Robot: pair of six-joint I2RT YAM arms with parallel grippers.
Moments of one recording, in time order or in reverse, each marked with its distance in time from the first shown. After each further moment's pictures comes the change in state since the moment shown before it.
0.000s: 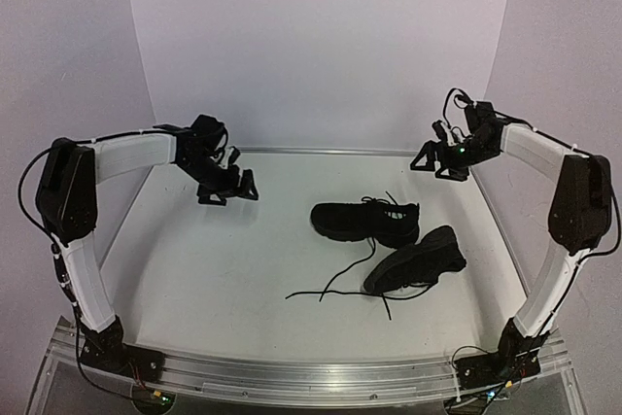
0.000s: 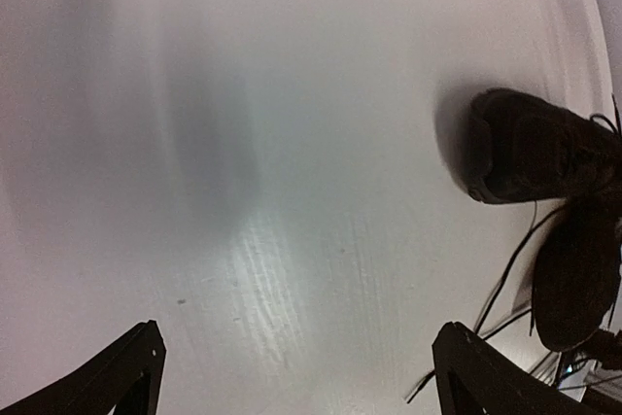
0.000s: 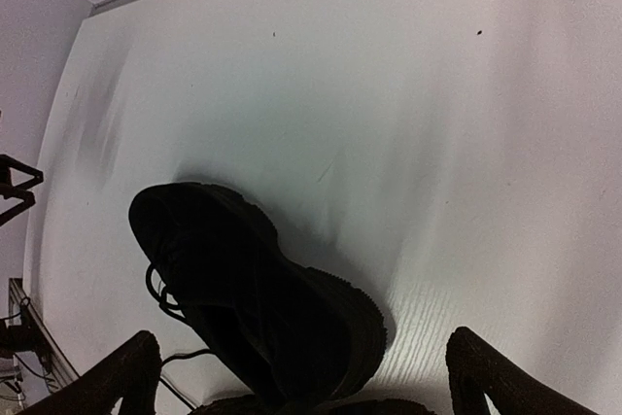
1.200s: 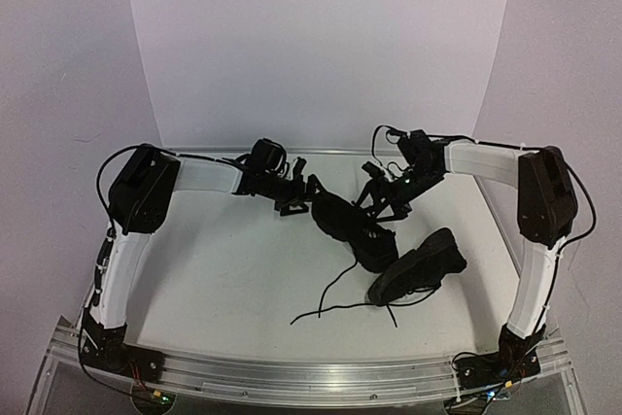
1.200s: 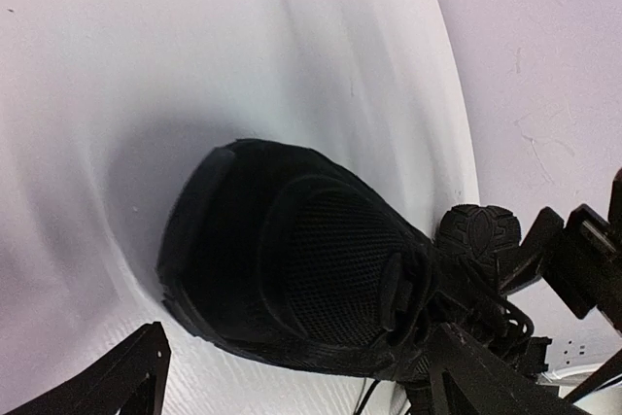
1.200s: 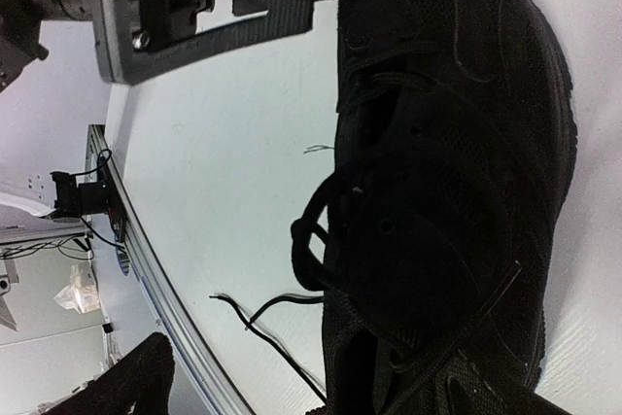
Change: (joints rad) left arm -0.200 0.466 0.227 0.621 0.339 -0.309; right arm 0.314 0.164 -0.029 -0.055 -0.262 0.028
